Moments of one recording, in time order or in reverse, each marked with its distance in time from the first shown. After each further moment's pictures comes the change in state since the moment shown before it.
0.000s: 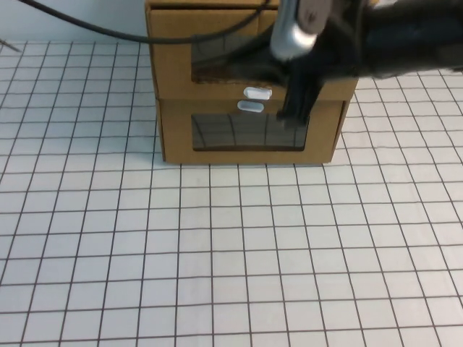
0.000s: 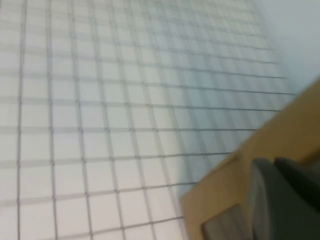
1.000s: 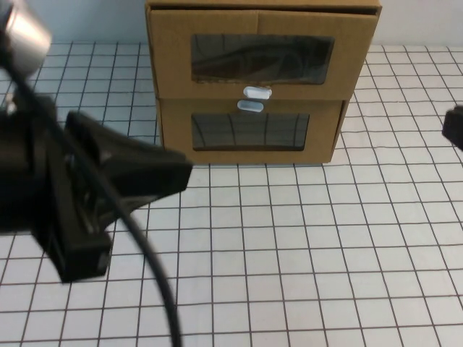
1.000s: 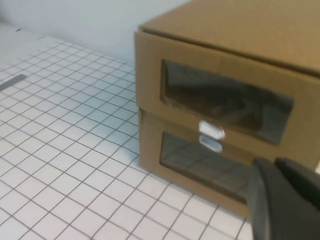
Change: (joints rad) right arm -0.159 -0.844 0.701 -0.134 -0.301 0.721; left arm -0.178 -0.958 1.137 -0.076 -0.112 0.040
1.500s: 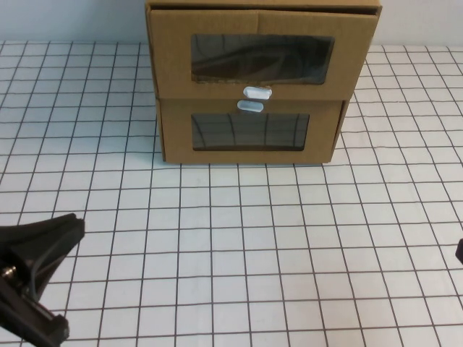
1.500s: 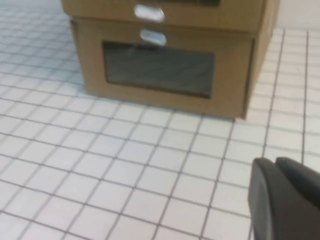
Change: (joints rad) right arm 0.000 -0.251 0.503 0.059 -0.245 0.000; left arm 0.000 -0.372 0.655 0.179 -0.657 0.011
